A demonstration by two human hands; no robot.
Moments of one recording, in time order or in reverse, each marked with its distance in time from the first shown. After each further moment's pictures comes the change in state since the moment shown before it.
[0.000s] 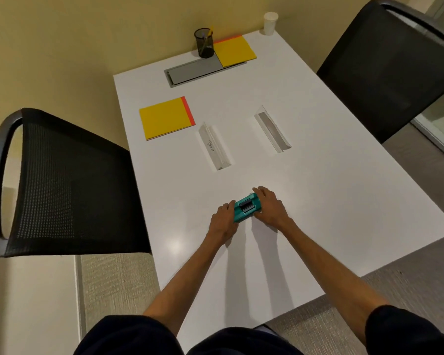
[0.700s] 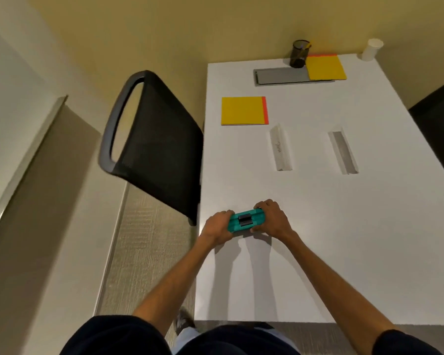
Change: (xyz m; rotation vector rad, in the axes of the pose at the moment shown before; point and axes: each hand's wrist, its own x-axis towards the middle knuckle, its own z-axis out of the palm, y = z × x) left_hand -0.122 -0.109 -0.024 -0.132 0.146 -0.192; right_hand -0.027 -0.120 0.046 -0.042 -0.148 -0.277
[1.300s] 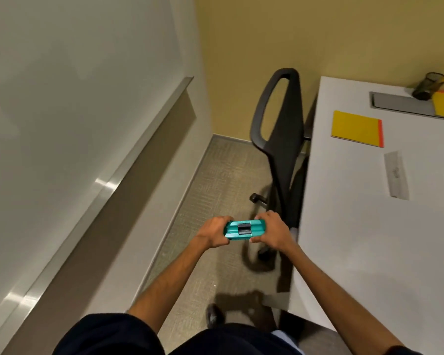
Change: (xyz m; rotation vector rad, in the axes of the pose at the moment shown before) left_hand -0.198 -0.280 -0.058 -0.147 0.092 -0.176; right_hand -0.020 -0.269 0.174 -0.091 -0.116 -0.314
